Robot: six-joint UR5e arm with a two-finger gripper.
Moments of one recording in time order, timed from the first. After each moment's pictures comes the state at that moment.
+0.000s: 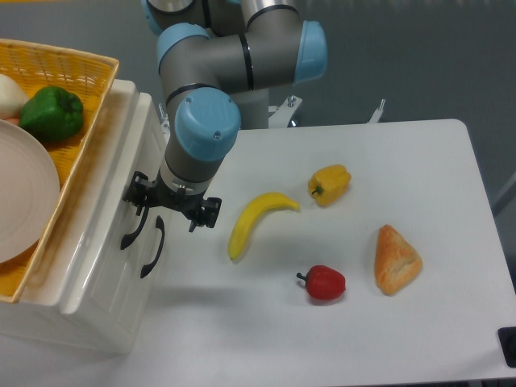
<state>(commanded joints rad) 2.24 -1.87 -1.50 -1.44 1.22 0.42</state>
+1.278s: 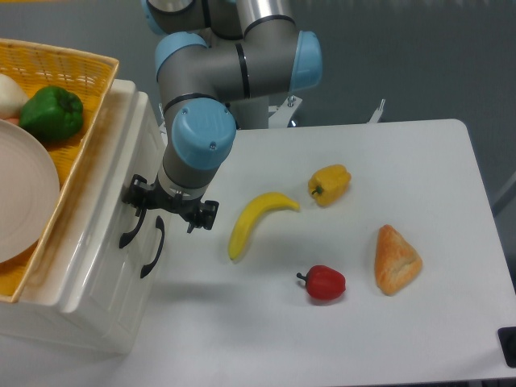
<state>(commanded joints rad) 2.24 -1.88 -1.50 -1.42 1.23 0.43</state>
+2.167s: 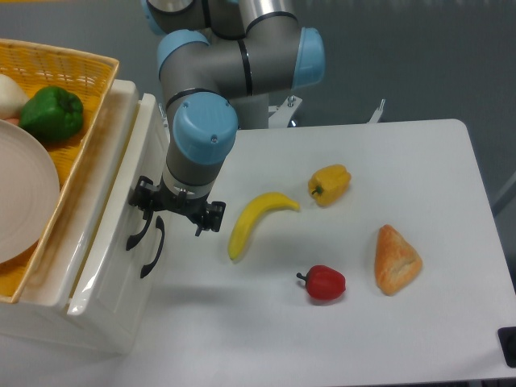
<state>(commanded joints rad) 2.24 -1.88 -1.49 -1.40 1.27 0.43</state>
